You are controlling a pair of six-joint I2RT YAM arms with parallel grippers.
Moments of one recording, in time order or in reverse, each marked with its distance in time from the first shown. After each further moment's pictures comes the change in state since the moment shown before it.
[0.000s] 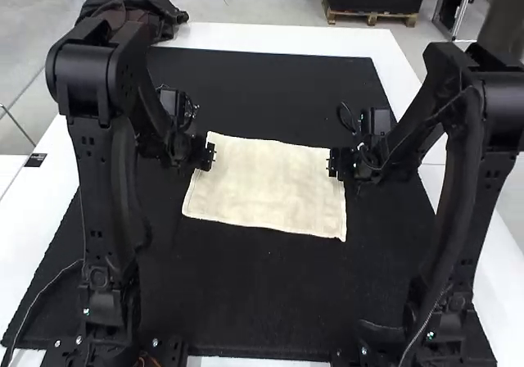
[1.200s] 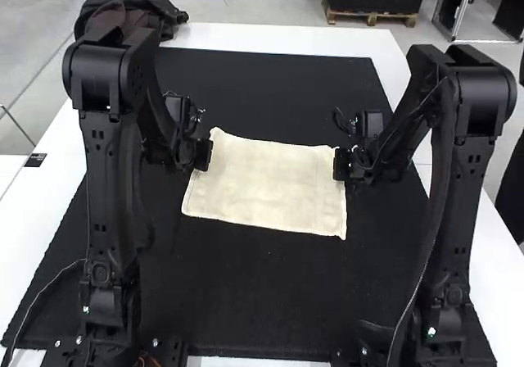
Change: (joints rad) left arm -0.010 0.108 0.036 0.090 0.064 0.000; right arm 0.008 0.150 0.089 0.076 0.011 0.027
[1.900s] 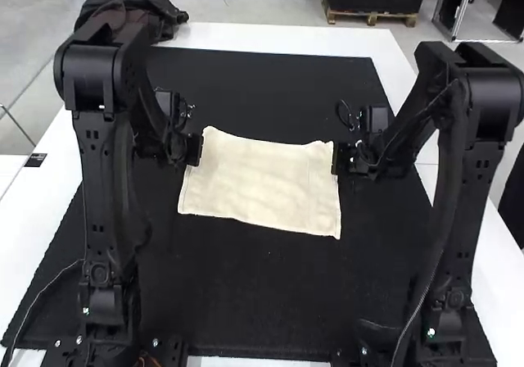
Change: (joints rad) left arm 0.071 -0.034 0.028 -0.078 0.018 0.000; right arm -0.019 -0.088 -0.026 -0.033 -0.153 0.033
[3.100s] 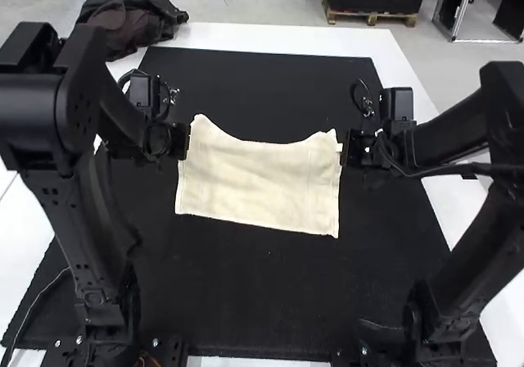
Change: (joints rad) left arm 0.040 -0.471 -0.272 -0.127 0.037 -0.001; right arm 0.000 -0.469 -0.169 -0.268 -0.105 0.053
